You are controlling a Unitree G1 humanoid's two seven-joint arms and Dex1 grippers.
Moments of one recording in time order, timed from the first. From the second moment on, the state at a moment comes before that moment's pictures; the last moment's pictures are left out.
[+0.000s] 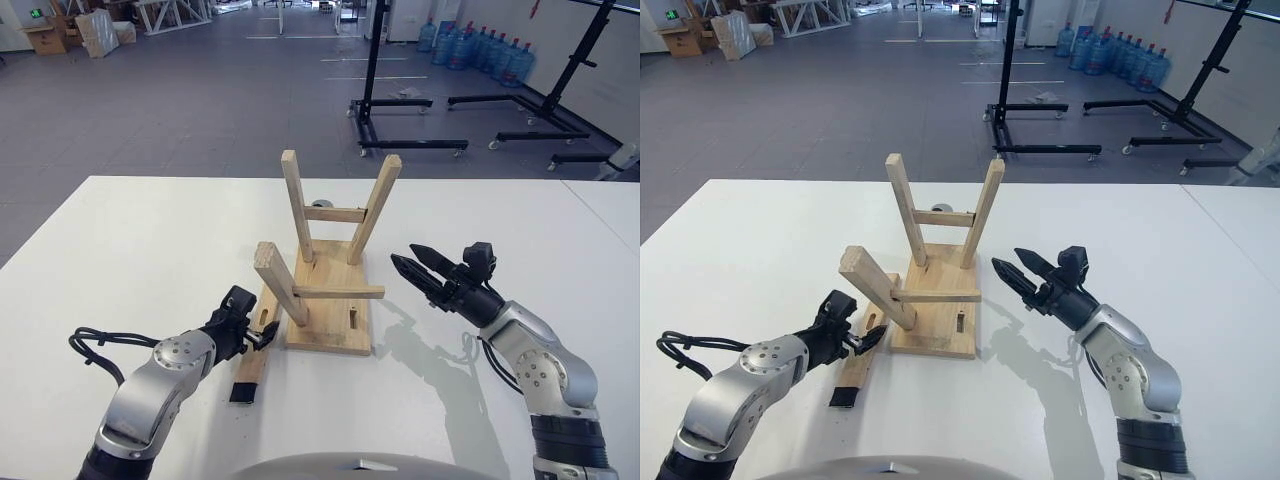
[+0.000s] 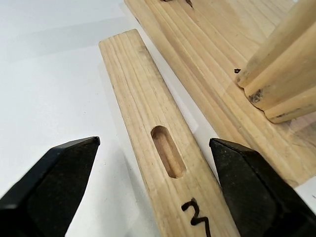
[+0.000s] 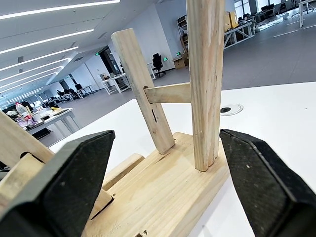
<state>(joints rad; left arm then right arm) 0.09 0.43 -0.16 -0.56 -0.22 0.98 -0.30 -0.01 -0.38 -0.22 -0.20 0.73 0.51 0.71</state>
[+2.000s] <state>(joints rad) -0.48 0.47 0.04 -0.02 -0.85 0.63 -1.21 -0.52 -0.14 -0.07 -0.08 1.00 0.56 0.89</state>
